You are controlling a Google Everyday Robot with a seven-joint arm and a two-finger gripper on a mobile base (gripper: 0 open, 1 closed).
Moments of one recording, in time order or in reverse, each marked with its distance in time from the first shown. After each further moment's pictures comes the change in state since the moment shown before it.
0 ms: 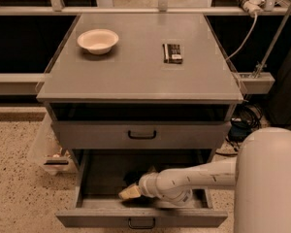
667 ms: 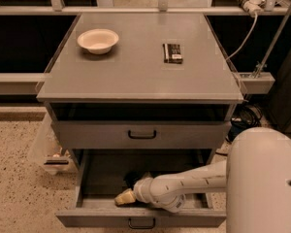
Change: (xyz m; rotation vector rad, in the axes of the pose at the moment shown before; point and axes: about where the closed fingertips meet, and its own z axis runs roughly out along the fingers) arm 0.012 0.022 0.021 -0.009 0.006 0.016
